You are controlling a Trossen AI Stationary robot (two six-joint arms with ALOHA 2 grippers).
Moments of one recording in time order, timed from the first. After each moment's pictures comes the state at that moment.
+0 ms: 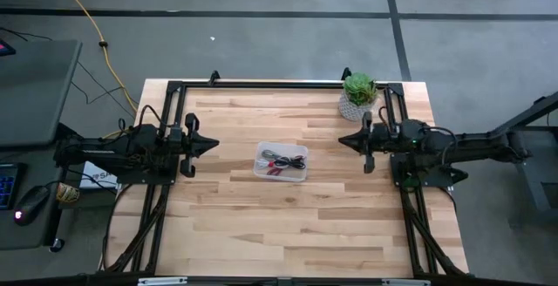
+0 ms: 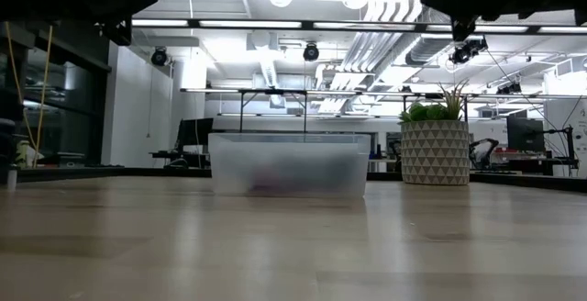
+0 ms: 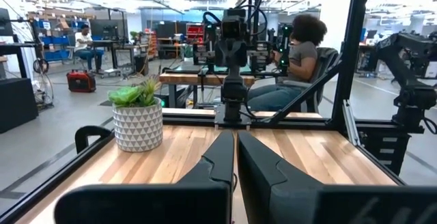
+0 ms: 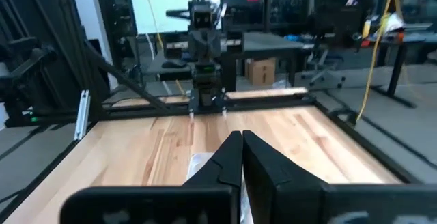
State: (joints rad) left arm 0.12 0.21 0.18 0.11 -0.06 -0.01; right arm -0.04 0.57 0.35 0.22 0.02 0.04
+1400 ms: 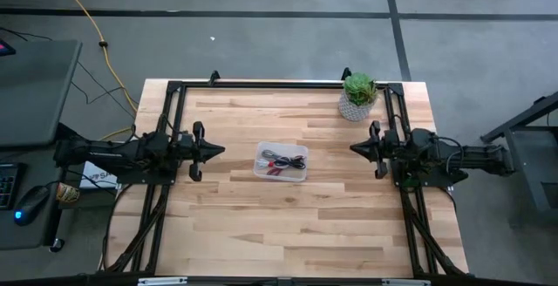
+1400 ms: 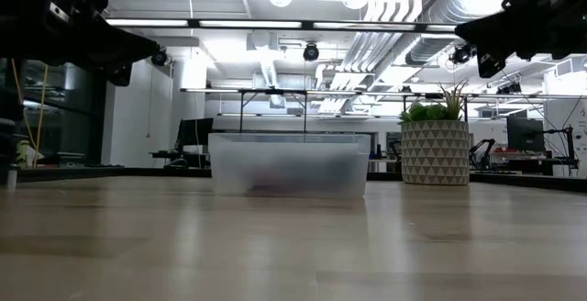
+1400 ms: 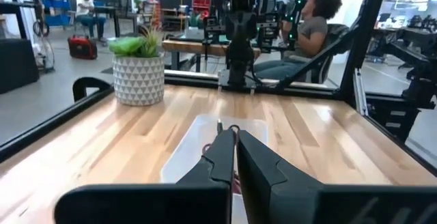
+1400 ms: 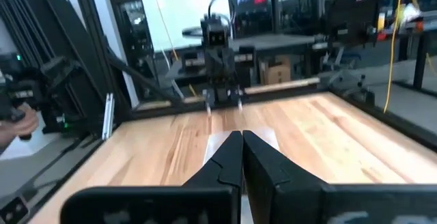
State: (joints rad) left arm 0.12 0.21 0.01 0.18 -0.08 -0.07; right arm -0.07 0.15 0.08 0.13 -0.06 0.13
